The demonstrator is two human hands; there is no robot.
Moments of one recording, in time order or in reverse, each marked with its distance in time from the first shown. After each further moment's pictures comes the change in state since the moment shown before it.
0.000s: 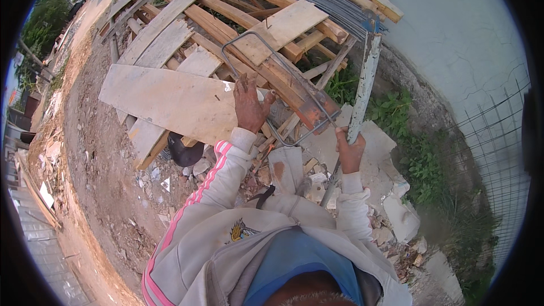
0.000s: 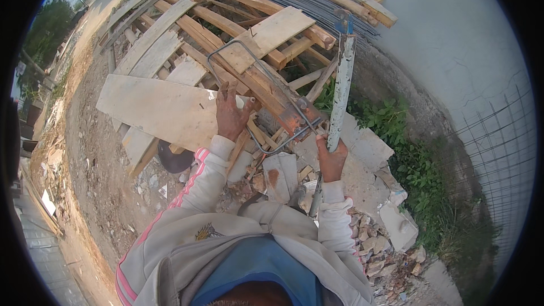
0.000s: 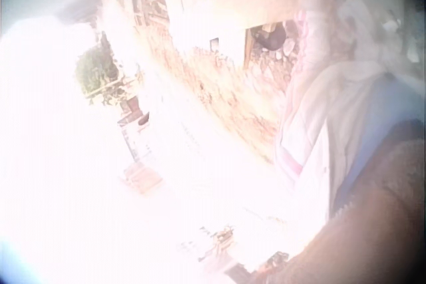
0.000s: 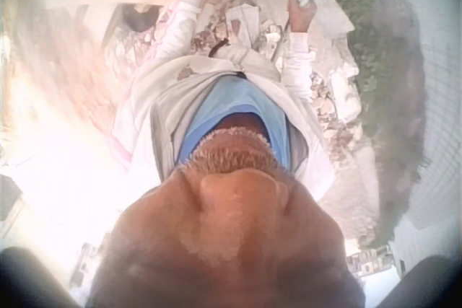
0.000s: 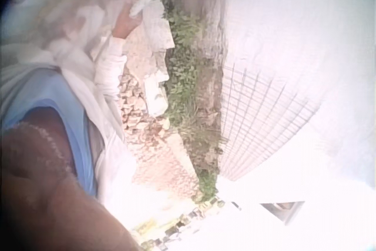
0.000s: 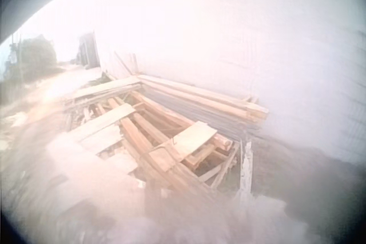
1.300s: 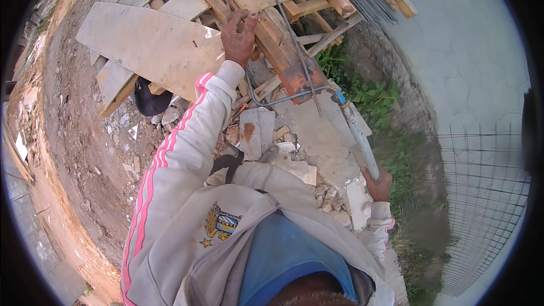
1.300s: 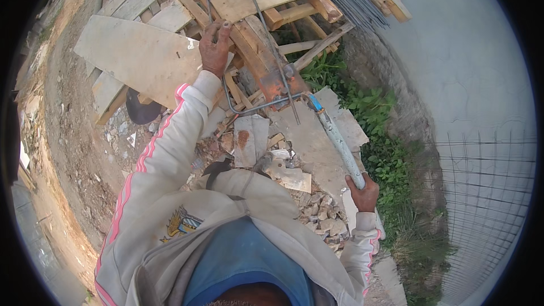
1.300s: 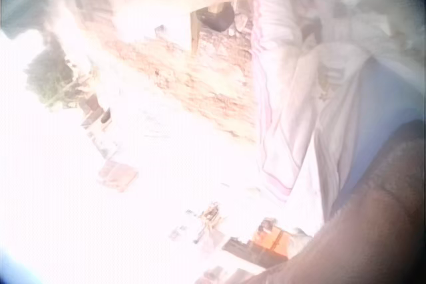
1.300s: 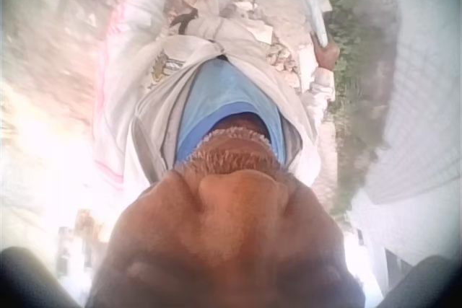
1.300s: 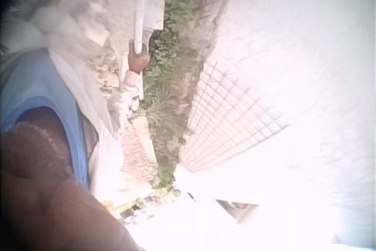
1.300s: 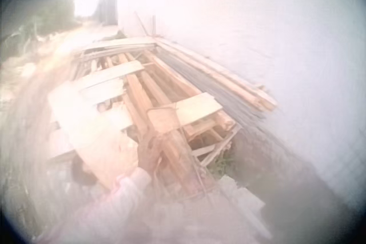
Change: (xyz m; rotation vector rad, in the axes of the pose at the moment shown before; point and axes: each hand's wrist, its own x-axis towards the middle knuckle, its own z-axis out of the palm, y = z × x) left_hand 0.039 0.005 0.037 -0.653 0.333 -0.254; right_hand -0.016 -0.010 -0.252 -1.003 -0.250 -0.151
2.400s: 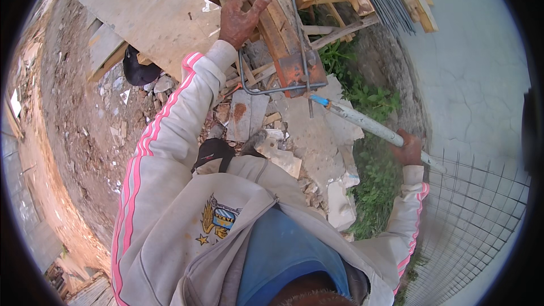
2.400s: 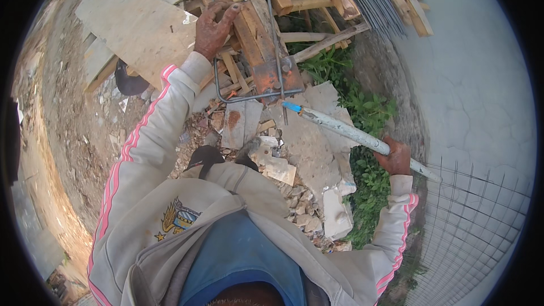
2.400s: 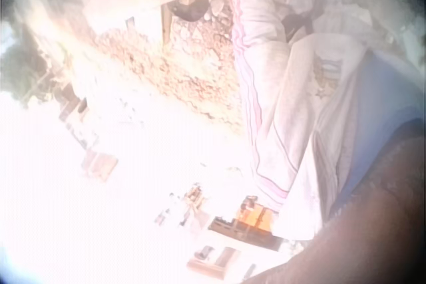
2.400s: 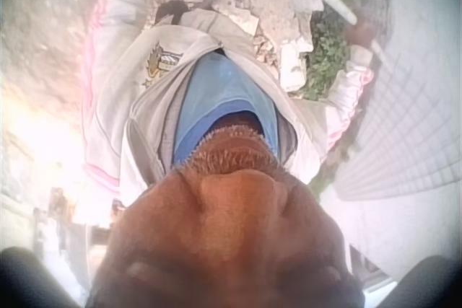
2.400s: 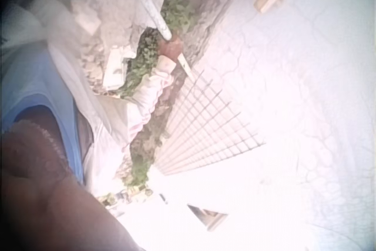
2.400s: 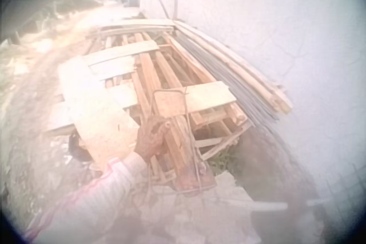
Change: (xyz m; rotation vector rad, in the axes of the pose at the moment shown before) left_hand 0.001 -0.011 0.003 0.206 -0.048 0.029; right_hand 0.199 0.005 -0.079 -0.438 -0.252 -0.497
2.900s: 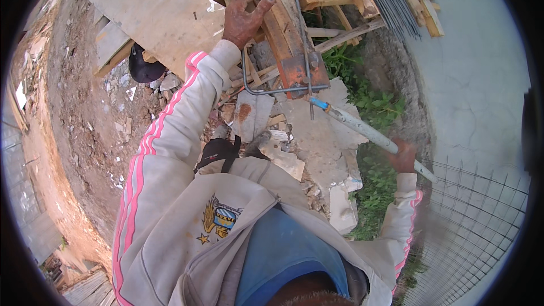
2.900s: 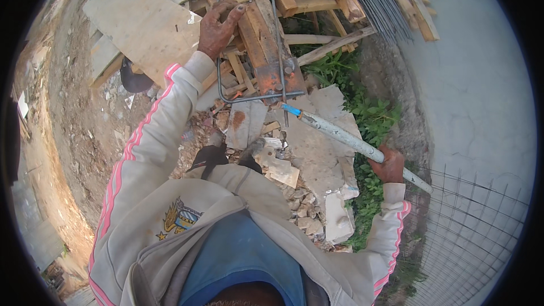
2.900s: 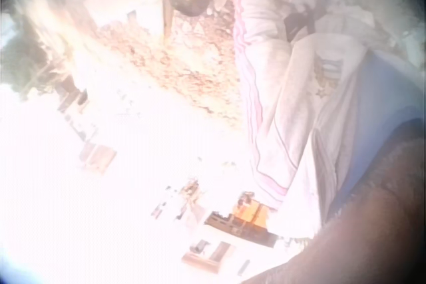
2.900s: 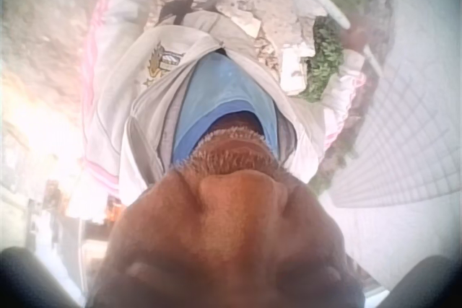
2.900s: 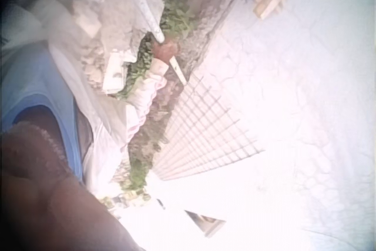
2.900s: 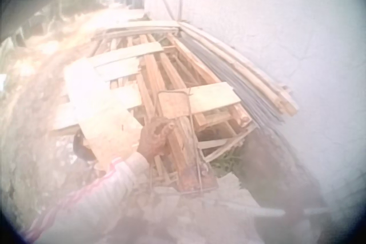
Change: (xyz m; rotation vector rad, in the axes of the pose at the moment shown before) left_hand 0.000 0.008 -0.003 0.060 -0.055 0.006; right_hand -0.010 0.002 0.028 0.065 0.020 0.005
